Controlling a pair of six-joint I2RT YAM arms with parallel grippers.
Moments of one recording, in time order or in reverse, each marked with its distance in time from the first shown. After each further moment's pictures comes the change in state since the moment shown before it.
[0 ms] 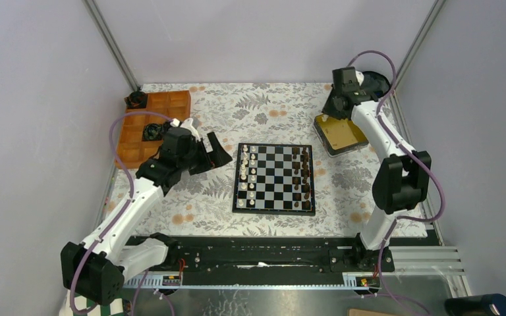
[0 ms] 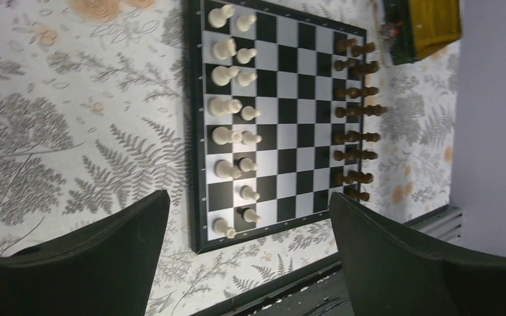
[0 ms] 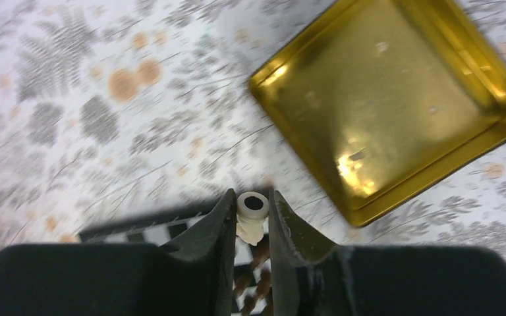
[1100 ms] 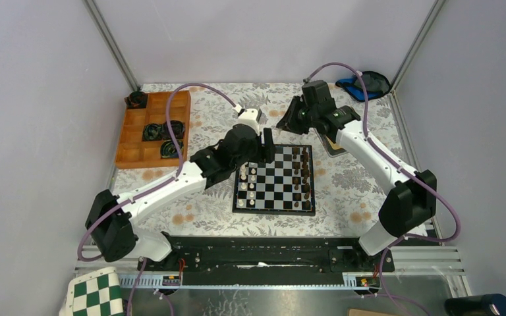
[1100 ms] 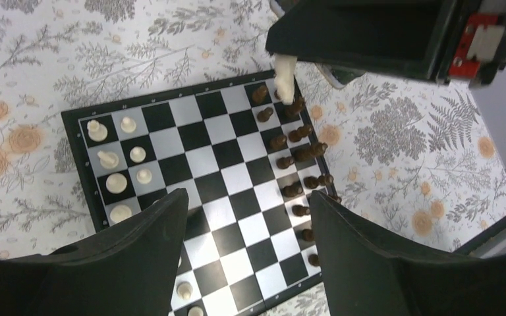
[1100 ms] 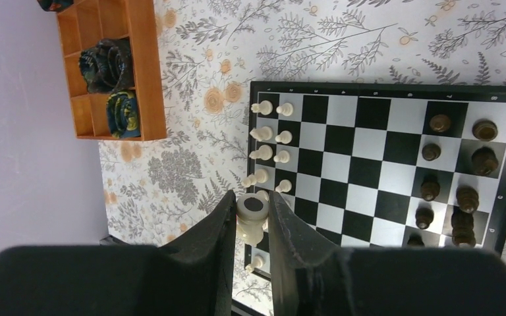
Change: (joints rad) left arm -0.469 0.342 0.249 0.261 -0.414 0.126; right arm 0.306 -0.214 -0.158 0.100 -0.312 0.196
